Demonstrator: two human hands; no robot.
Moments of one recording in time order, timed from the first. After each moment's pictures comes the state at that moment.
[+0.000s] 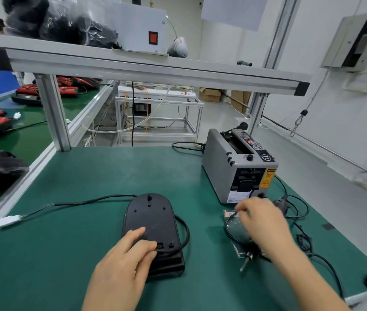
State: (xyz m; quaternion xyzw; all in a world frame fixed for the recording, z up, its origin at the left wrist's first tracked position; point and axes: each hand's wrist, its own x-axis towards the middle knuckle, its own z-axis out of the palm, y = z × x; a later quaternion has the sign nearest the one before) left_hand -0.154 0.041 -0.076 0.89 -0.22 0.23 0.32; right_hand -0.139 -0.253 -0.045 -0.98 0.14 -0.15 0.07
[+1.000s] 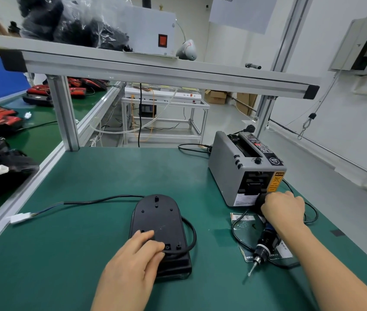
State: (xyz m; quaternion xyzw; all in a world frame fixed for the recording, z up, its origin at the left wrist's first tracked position) left_hand -0.159 0.042 -0.072 0.90 -0.23 0.22 0.30; right_hand -0.095 -0.303 -0.045 -0.94 0.29 -0.06 -0.16
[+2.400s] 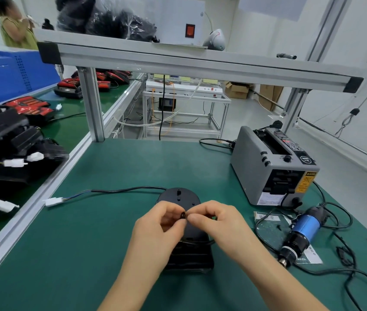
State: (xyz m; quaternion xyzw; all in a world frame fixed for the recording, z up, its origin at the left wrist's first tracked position) left_hand -0.129 0.032 -0.051 0.78 -0.08 0.08 0.62; right_hand -0.137 -0.116 -0.020 -0.85 -0.02 -0.03 0.53
